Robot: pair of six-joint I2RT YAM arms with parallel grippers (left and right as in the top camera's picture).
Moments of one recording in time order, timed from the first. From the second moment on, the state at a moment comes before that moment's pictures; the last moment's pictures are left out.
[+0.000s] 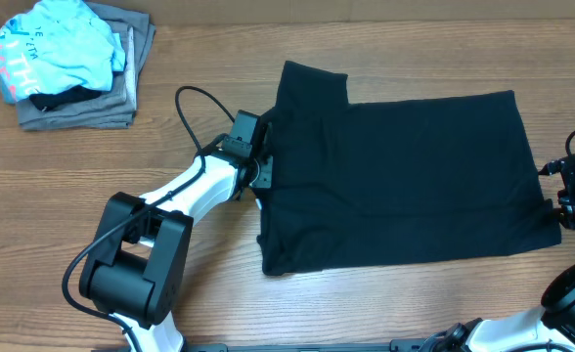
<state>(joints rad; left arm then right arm) -0.38 1.89 1.08 -0.35 -0.05 -0.28 -0.75 1.77 1.35 -1.00 -0.30 0.49</state>
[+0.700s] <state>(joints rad) -0.08 1.90 1.10 -0.29 -0.15 -0.15 -0.75 1.77 1.35 -1.06 -0.30 0.46</state>
